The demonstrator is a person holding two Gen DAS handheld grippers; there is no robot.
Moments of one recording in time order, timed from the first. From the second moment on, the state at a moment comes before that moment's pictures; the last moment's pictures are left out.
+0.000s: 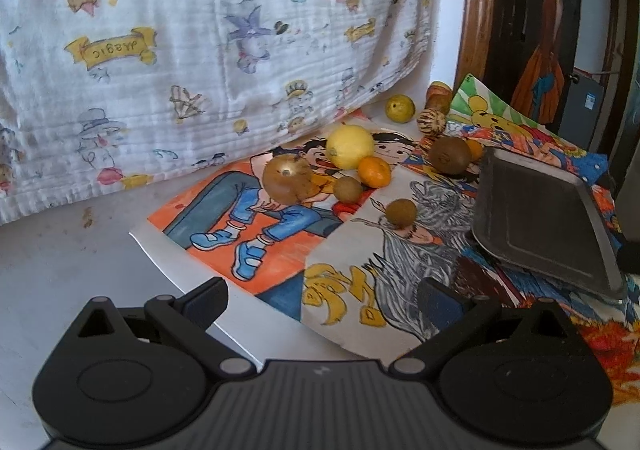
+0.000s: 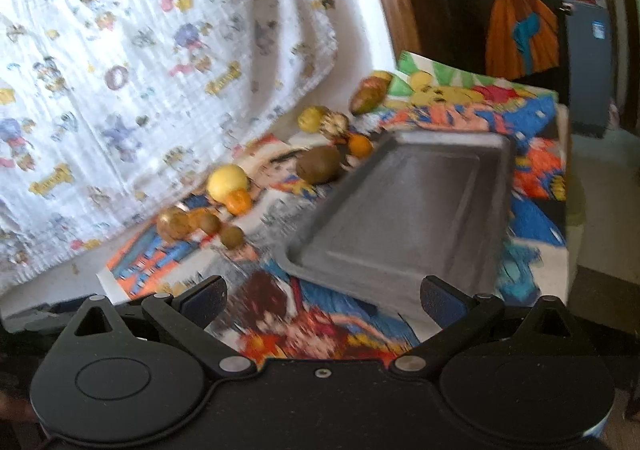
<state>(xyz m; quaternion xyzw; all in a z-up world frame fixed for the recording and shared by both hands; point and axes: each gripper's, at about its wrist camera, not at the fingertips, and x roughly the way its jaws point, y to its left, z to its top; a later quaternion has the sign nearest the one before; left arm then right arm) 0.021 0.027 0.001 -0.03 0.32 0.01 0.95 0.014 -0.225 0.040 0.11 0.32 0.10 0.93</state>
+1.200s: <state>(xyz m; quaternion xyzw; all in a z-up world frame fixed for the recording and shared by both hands) 0.143 0.080 0.002 -0.05 0.33 0.00 0.94 0.157 -0.114 0.008 -0.13 0.31 0.30 0.89</state>
